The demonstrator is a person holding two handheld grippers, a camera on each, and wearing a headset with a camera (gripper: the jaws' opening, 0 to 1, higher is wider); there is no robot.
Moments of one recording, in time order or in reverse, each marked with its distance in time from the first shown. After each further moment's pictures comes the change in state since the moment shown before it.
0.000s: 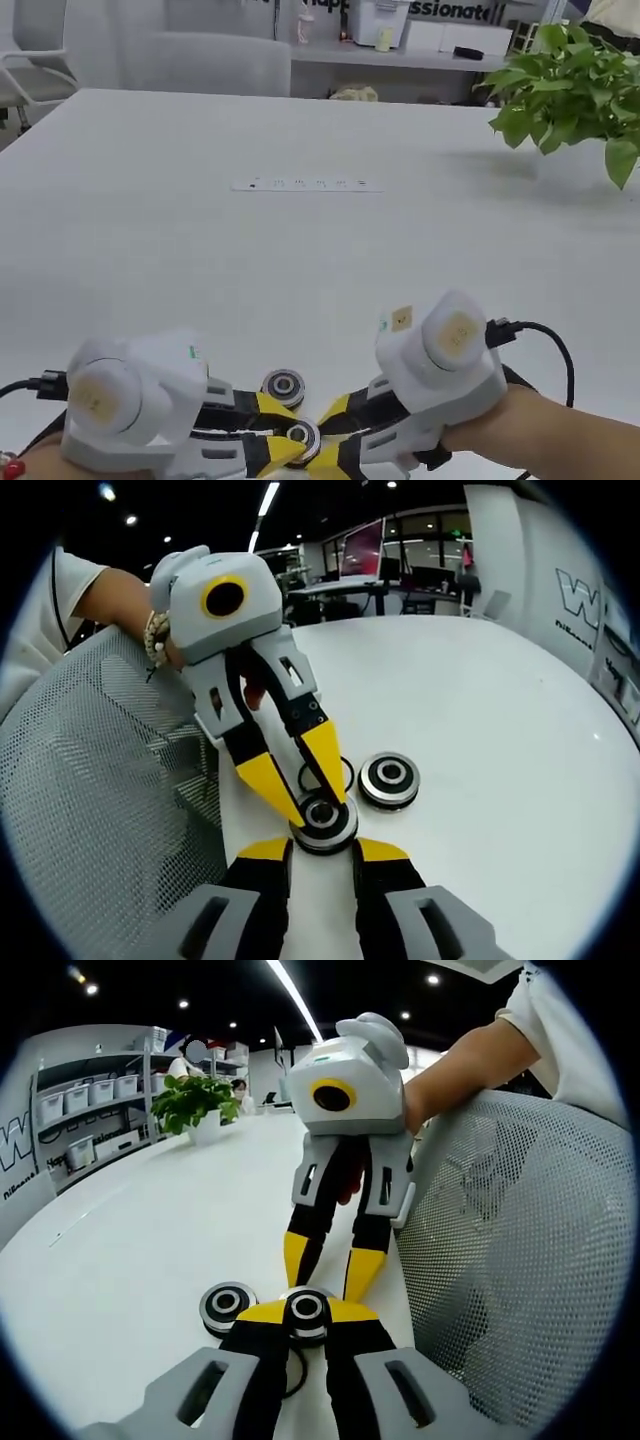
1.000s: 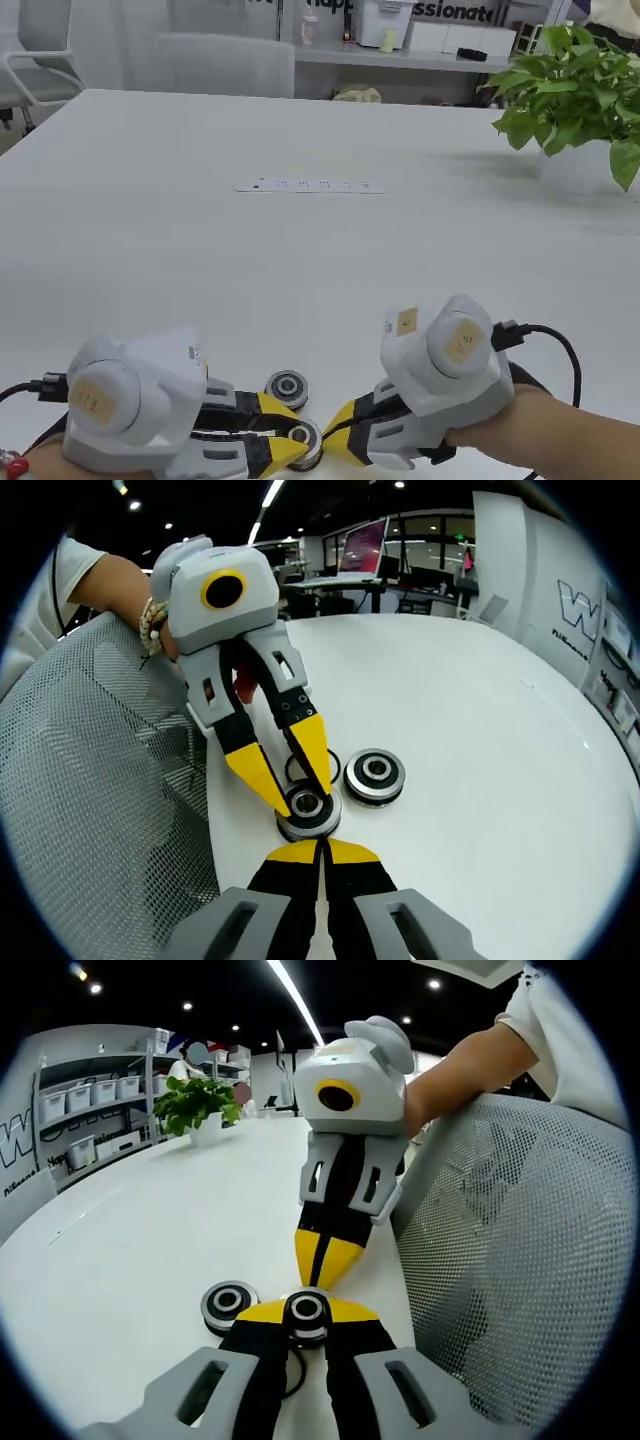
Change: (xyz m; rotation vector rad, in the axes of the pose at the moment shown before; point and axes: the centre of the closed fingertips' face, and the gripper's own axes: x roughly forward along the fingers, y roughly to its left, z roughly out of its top) left arm -0.003 0.002 0.002 -0.009 -0.017 0.004; right arm -0.004 -0.011 -0.003 -0.009 0.035 -0.064
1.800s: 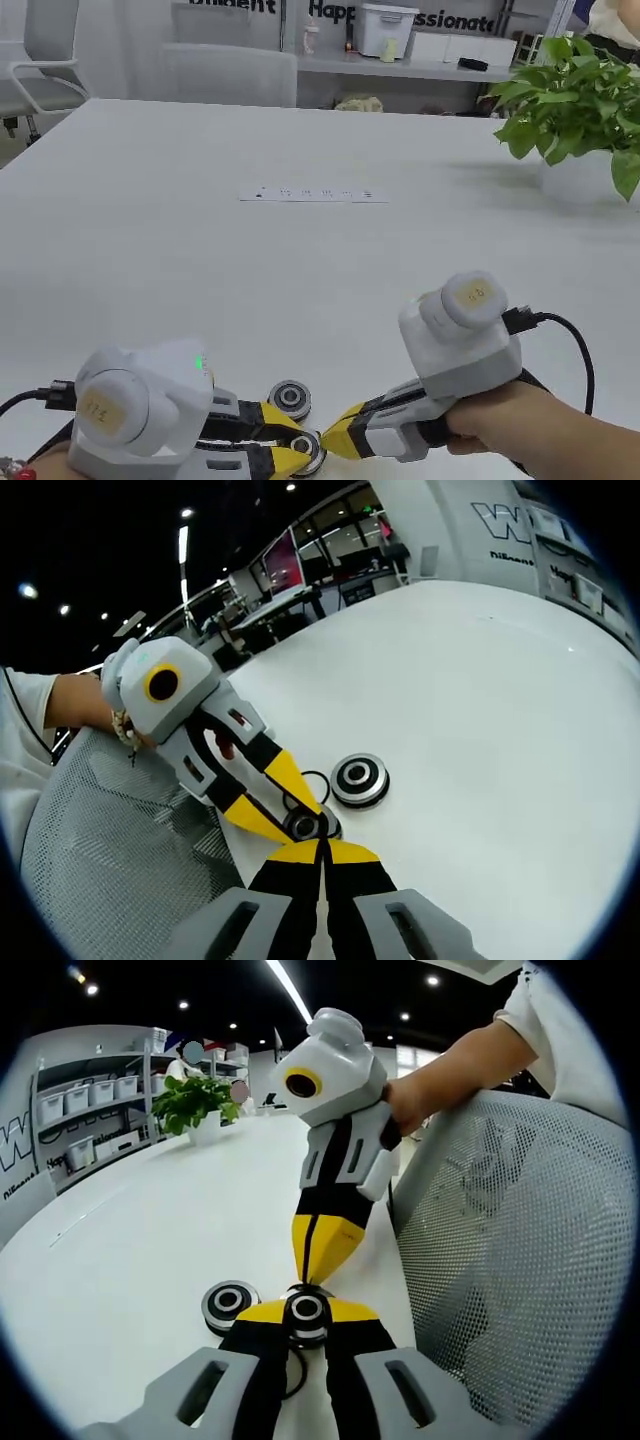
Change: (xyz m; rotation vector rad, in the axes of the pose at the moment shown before) left arm 0.000 -0.001 0.000 0.012 0.013 -0.002; right arm -0.011 0.001 0.015 0.368 -0.077 0.044
